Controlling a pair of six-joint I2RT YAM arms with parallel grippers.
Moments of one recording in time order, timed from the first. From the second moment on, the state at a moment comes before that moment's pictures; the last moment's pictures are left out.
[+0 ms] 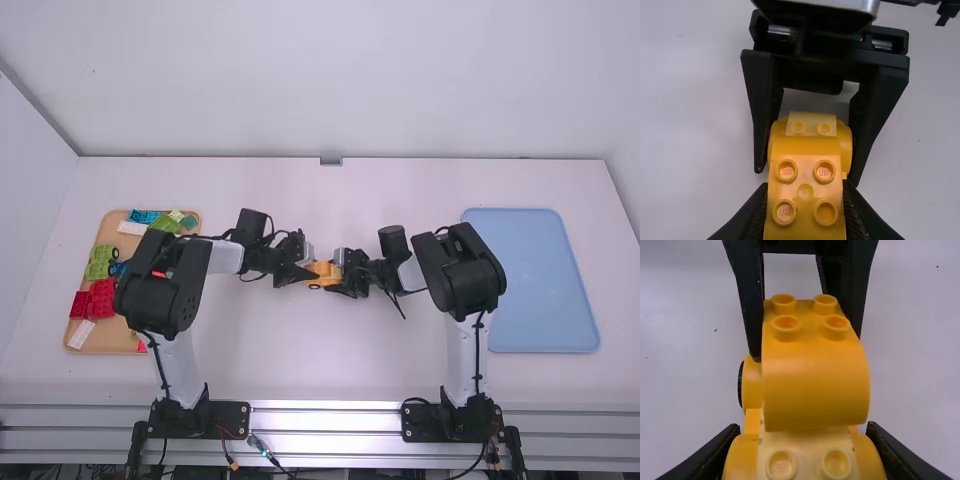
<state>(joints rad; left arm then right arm) -0.19 1.97 0.91 -0.03 0.96 1.01 0.32 2.20 0.81 0.52 -1.02 -0.87</state>
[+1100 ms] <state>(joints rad) -0.27 1.95 0.93 0.01 0.85 0.99 0.30 2.20 0.81 0.53 -1.02 -0.87</state>
